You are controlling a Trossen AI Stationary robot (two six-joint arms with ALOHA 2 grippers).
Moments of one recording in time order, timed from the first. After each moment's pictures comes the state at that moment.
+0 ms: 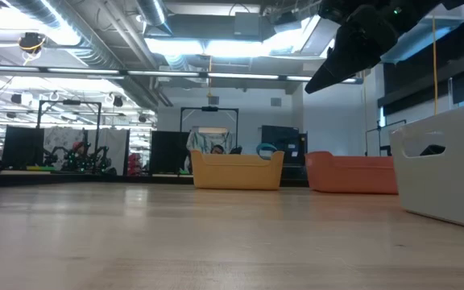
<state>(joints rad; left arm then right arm) -0.92 1.40 0.78 -0.82 0.11 -1.10 0.22 1.28 0.83 -0.28 0.44 0.14</state>
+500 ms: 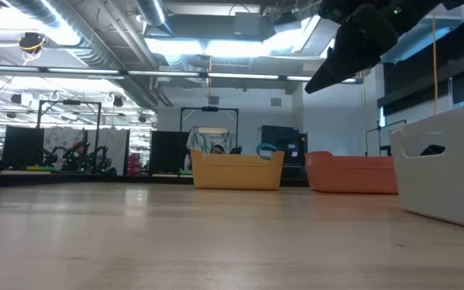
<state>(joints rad) -0.92 1.40 0.75 -0.80 0.14 -0.97 0.22 1.28 0.83 -0.28 0.44 0.14</state>
